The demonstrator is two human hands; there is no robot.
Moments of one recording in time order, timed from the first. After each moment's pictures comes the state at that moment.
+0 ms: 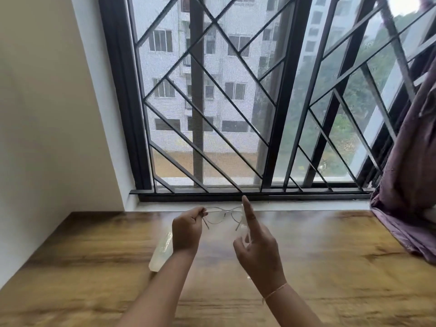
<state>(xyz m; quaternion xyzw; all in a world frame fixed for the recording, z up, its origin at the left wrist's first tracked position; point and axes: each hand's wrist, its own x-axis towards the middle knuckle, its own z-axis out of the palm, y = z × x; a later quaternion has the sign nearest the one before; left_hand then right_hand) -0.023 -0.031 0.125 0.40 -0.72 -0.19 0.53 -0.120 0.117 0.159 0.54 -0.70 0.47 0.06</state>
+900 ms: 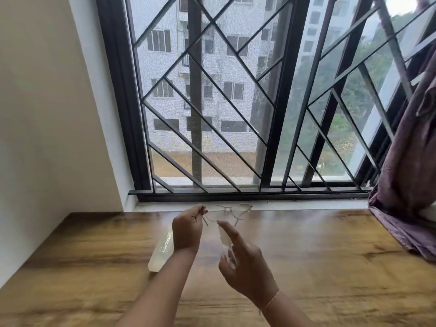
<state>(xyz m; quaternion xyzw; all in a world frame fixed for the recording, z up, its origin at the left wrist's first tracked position) -0.026 -0.028 0.131 0.40 -0.72 -0.17 0.54 -0.105 0.124 0.149 0.65 -0.62 0.44 -0.03</state>
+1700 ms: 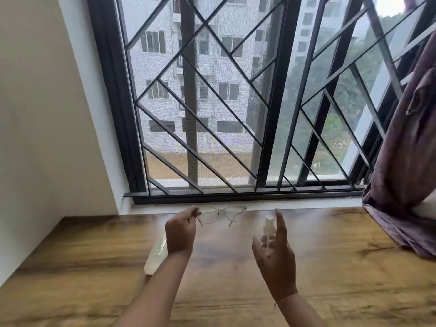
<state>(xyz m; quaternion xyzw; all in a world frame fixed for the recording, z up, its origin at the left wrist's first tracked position) -0.023 -0.030 0.129 0.40 -0.71 -0.18 0.55 -0.160 0.131 0.118 0.42 -0.71 0.55 0.11</state>
